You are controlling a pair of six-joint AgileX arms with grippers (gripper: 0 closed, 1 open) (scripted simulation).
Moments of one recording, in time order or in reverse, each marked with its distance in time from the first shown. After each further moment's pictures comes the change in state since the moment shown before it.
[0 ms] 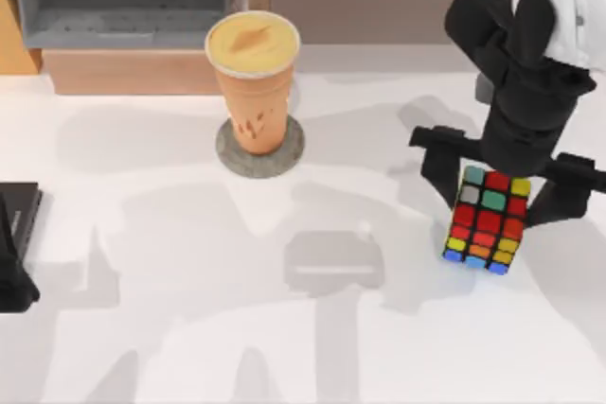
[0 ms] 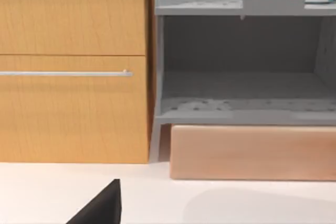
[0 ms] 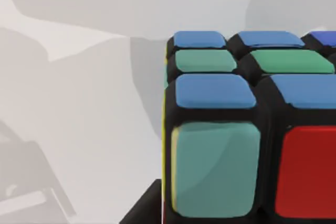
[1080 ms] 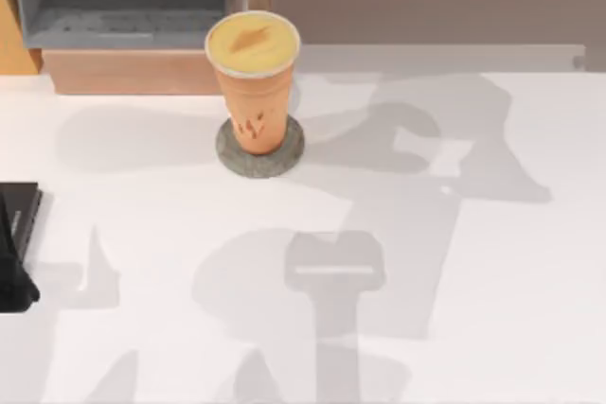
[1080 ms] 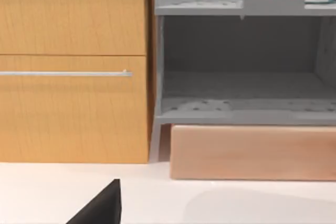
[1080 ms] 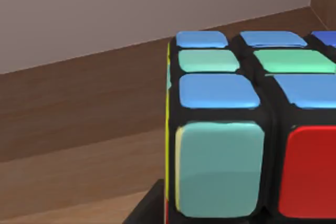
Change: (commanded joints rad) left arm 0.000 0.000 0.000 0.000 0.000 0.000; right arm -0.732 -0.387 -0.058 0.865 -0.213 -0.661
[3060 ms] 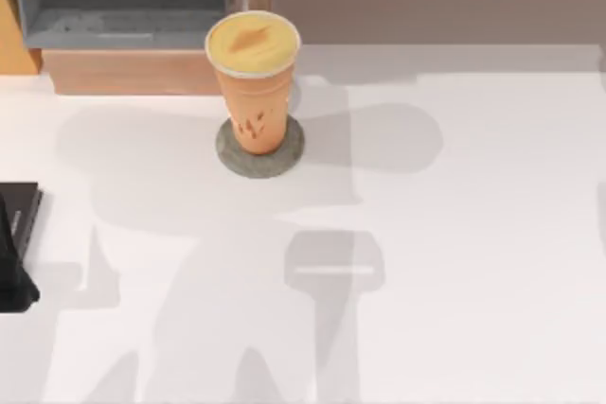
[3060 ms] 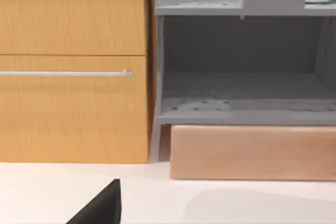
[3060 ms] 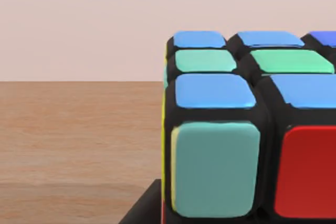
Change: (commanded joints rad) left arm 0.000 0.000 0.000 0.000 0.000 0.000; right arm 0.082 0.336 0.444 0.275 0.023 -0.103
